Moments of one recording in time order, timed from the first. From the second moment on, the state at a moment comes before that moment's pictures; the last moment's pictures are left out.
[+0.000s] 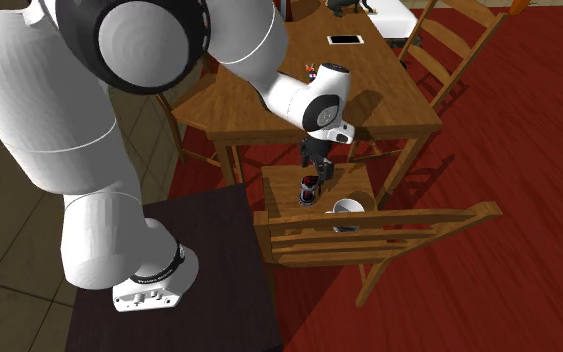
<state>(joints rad) 0.13 0.25 0.22 -2.27 -0.20 2.34 0.32</state>
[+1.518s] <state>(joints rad) 0.15 0.34 0.20 -2.25 -0.24 2.40 0.36</state>
